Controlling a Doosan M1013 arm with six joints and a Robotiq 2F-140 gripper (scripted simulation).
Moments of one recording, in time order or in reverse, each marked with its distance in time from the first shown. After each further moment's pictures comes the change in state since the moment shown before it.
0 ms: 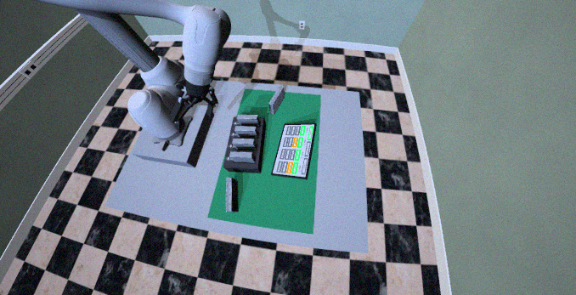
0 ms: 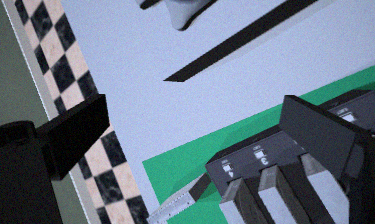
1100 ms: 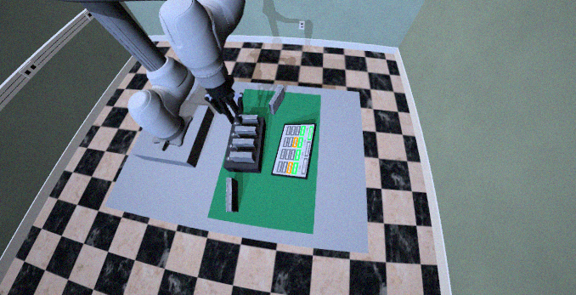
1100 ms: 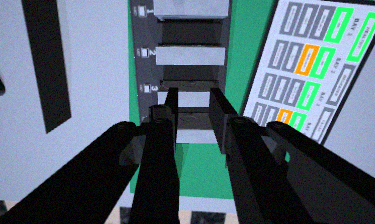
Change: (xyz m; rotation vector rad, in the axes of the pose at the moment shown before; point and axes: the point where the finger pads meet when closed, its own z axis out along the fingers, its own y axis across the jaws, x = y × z) arm -0.125 0.085 -0.092 -0.539 0.032 0.922
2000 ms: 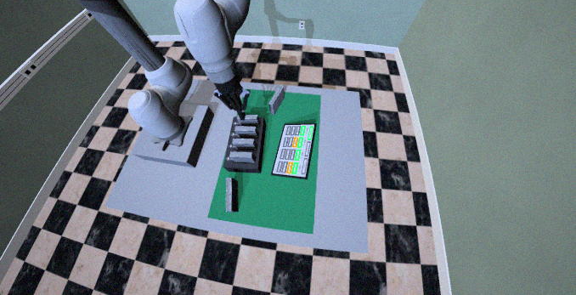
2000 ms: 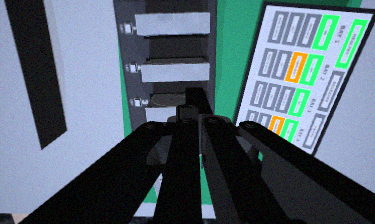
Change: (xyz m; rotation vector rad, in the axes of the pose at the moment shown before) arm 0.023 0.021 0.004 -0.001 0.002 0.038
